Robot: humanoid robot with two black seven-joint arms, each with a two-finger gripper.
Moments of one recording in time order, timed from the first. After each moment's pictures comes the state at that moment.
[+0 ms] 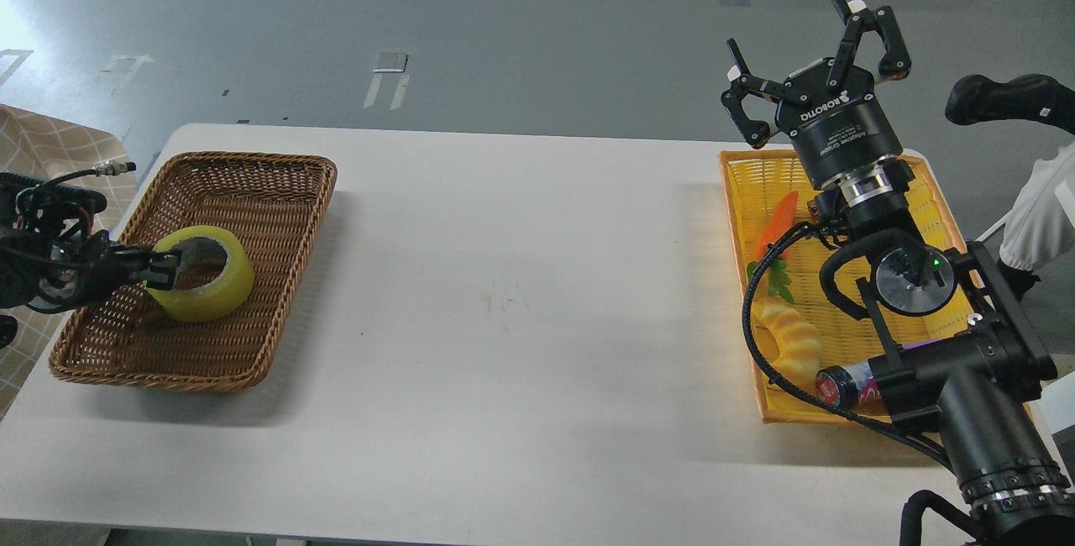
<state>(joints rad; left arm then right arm) -0.72 0.93 -0.27 -0.89 1.72 -0.22 -0.23 0.54 0.00 1.43 1.02 -0.26 0.49 -0.02</state>
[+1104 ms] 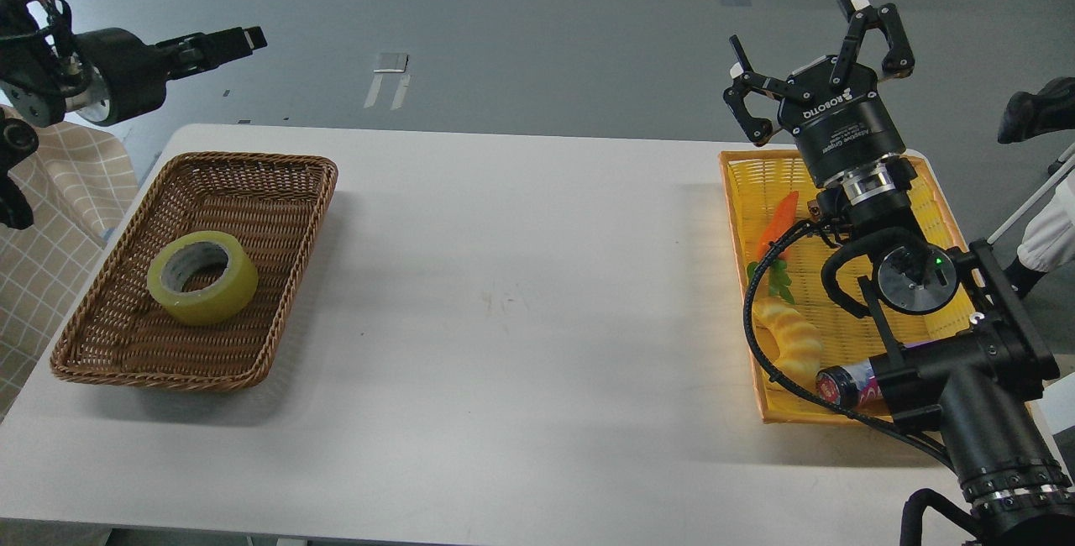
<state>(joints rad) -1.10 0.87 -0.29 -0.96 1.11 -0.25 -0.30 0.54 0.00 1.43 1.02 -0.26 0.49 -0.02</state>
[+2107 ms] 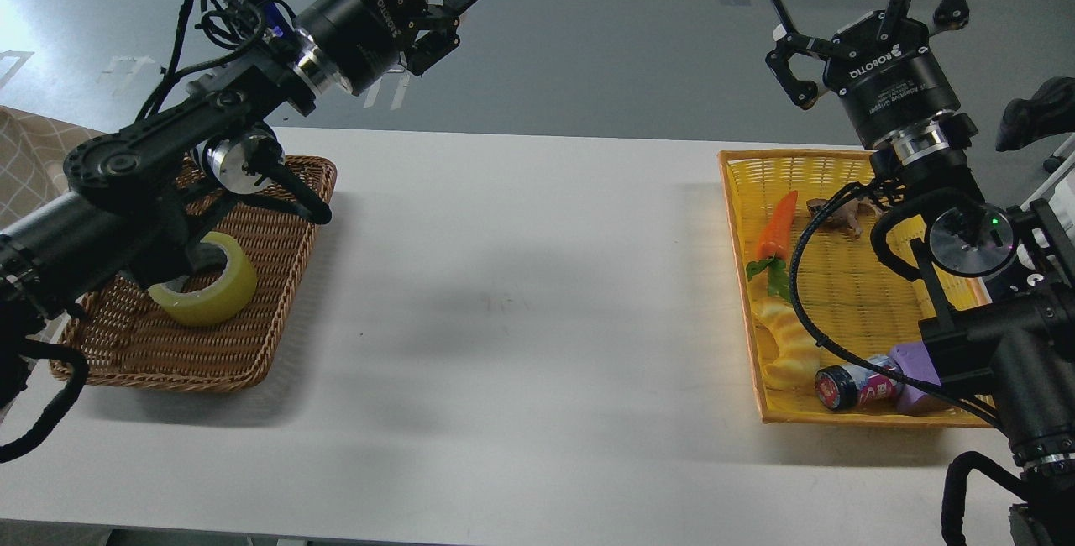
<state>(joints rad) -0.96 0.42 -0.58 -0.96 0.38 -0.38 -0.45 0.64 -0.11 1.43 0.97 -0.26 0.49 -0.03</state>
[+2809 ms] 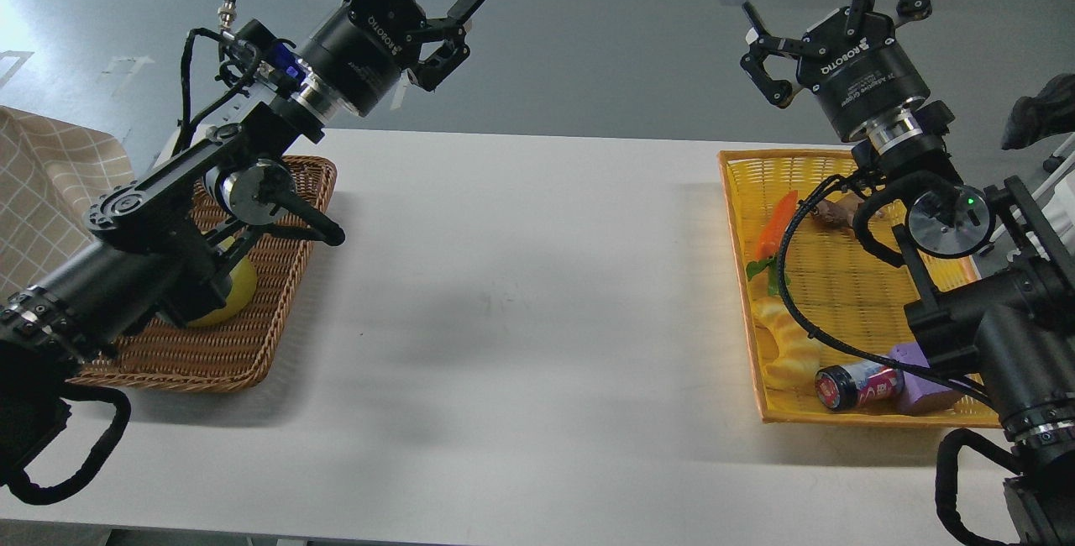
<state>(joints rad) -0.85 0.37 -0.74 -0.99 0.37 -0.42 -0.45 0.71 -0.10 1.34 0.88 -0.27 0.49 -0.04</state>
